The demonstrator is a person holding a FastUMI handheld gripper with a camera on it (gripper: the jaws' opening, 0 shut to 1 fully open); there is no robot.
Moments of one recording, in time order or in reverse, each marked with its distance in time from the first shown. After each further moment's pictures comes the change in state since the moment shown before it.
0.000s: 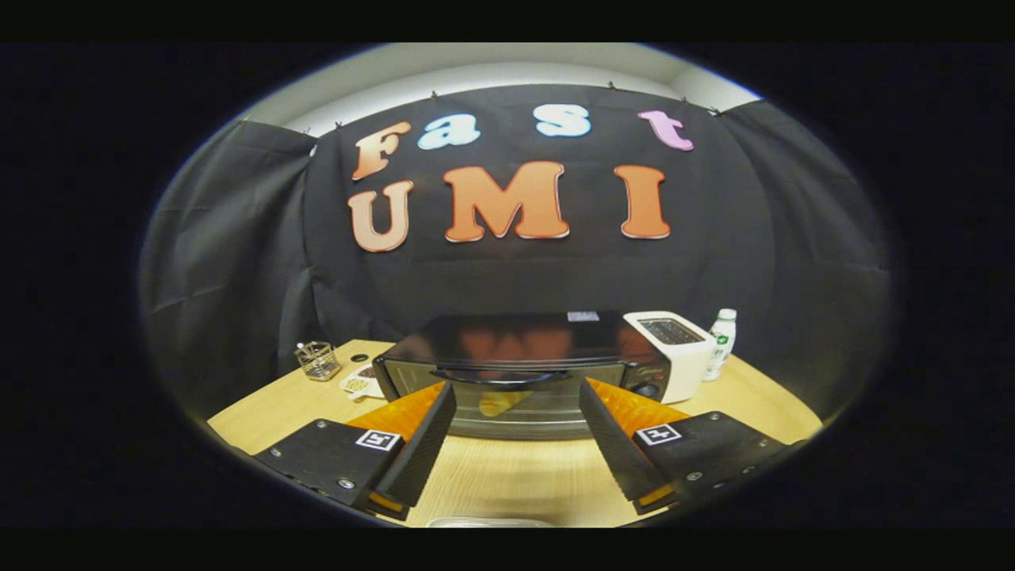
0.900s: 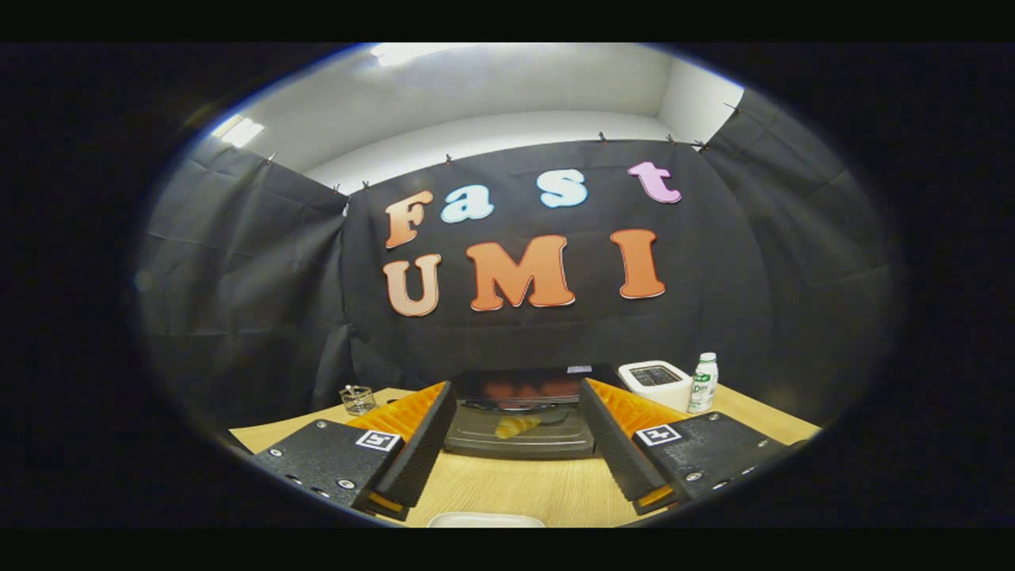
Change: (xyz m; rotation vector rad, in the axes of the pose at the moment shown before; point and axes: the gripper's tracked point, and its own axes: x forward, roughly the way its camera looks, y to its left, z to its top) arm -0.096 -0.009 0.051 0.068 -0.286 0.091
